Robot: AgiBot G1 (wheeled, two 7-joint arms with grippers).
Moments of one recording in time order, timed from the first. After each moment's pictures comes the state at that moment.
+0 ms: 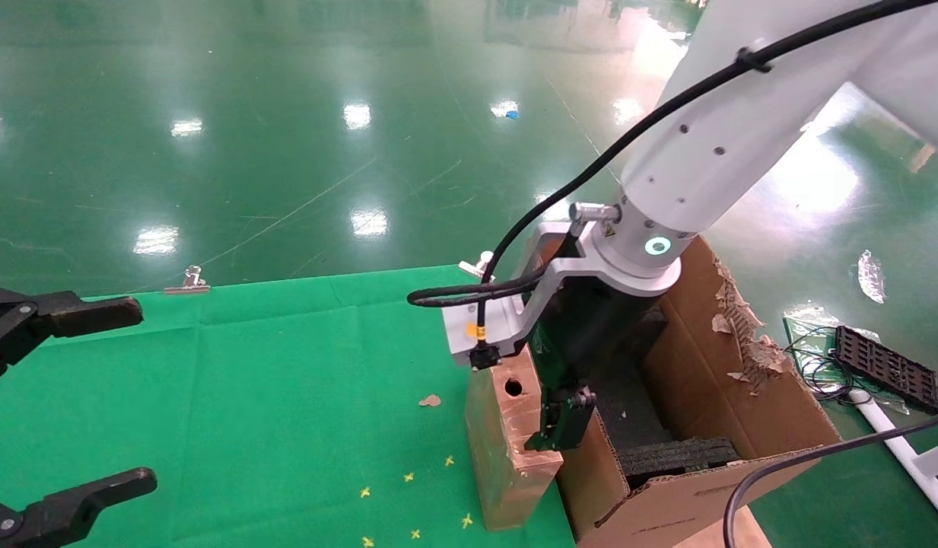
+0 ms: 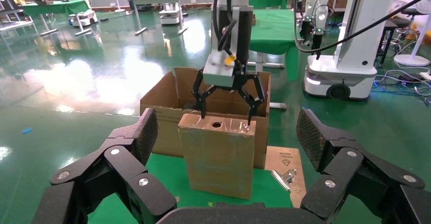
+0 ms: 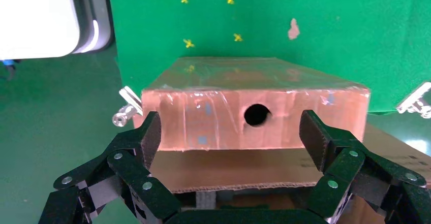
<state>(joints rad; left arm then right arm) -1.08 0.61 0.28 -1.28 0.73 1.49 -0.19 2.17 -0.96 -1.55 1.23 -1.40 -1.57 0.66</state>
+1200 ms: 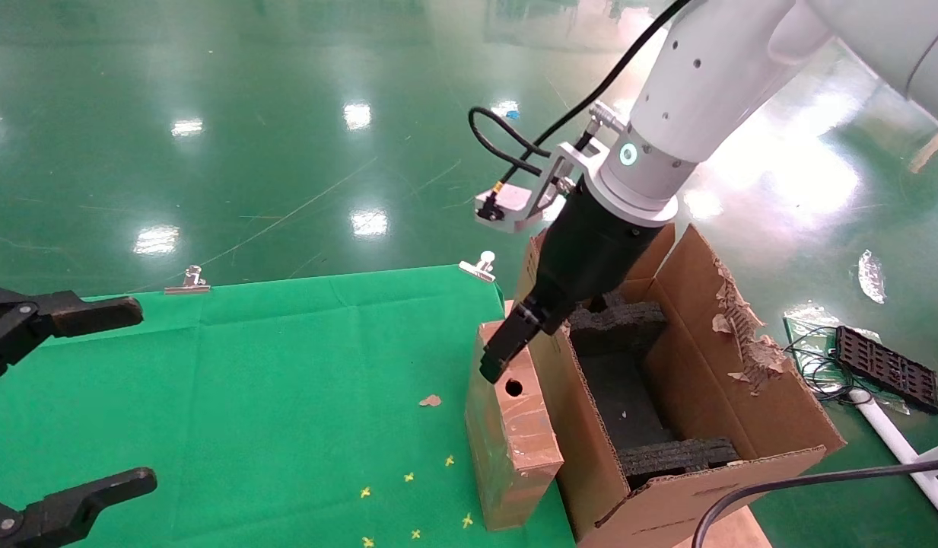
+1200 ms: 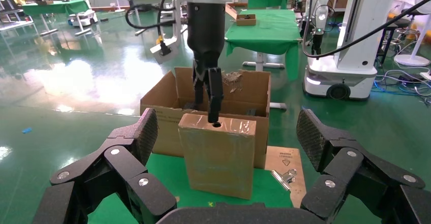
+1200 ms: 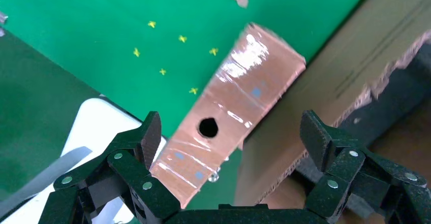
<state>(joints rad) -1.08 0.61 0.29 -1.28 0.73 1.49 -0.18 2.20 -1.11 -1.74 0.68 -1.21 -1.59 1.20</state>
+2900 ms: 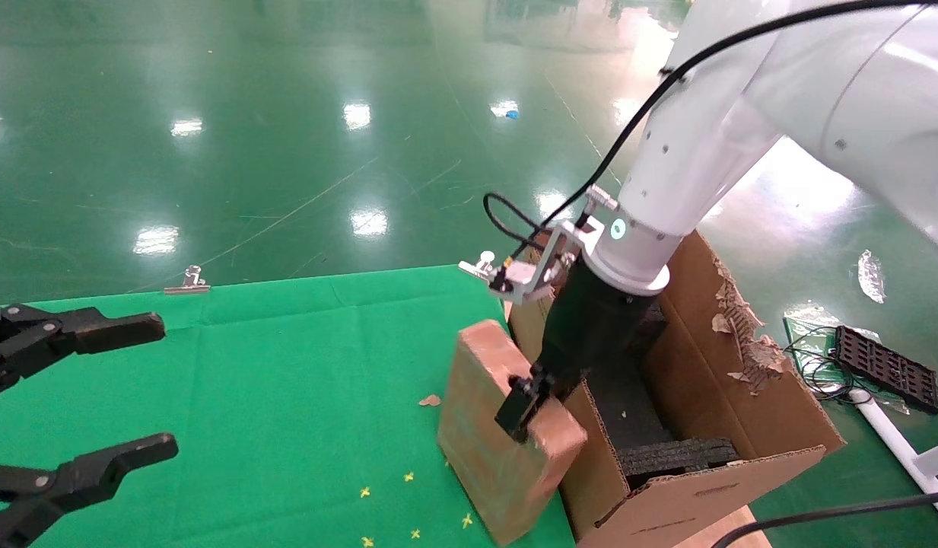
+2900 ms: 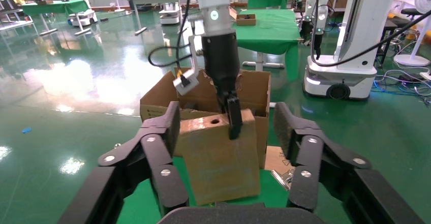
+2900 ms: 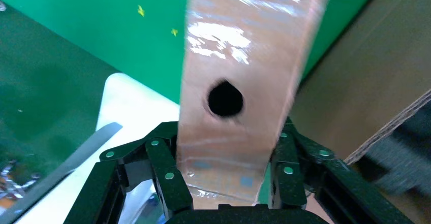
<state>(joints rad) -1.08 0.61 0.29 -1.28 0.72 1.49 -0.18 2.16 -1.16 -2.03 0.51 -0.91 -1.57 1.12</state>
